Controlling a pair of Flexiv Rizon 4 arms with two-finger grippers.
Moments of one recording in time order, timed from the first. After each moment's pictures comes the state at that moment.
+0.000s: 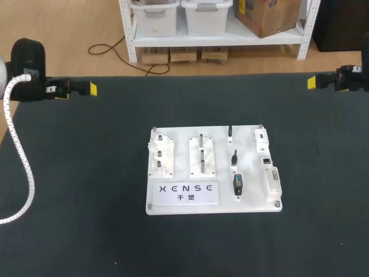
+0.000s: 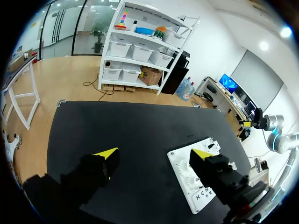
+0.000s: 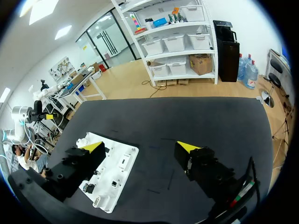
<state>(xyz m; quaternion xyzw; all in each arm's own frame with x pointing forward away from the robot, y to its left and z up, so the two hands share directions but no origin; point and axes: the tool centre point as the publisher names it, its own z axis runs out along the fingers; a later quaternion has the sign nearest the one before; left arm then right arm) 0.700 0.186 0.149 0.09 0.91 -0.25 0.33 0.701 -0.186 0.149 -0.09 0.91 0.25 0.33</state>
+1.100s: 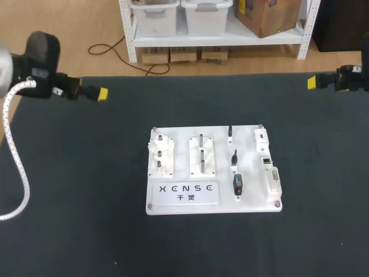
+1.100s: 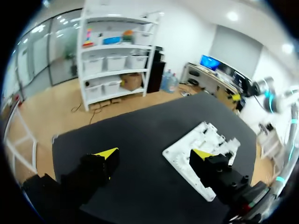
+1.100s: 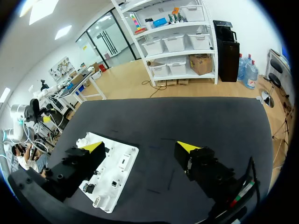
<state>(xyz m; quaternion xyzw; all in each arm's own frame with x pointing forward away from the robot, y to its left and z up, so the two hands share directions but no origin) 0.687 0.154 0.165 0.28 0.86 -0.21 0.36 0.702 -0.186 0.149 -0.09 0.91 0.25 0.33</state>
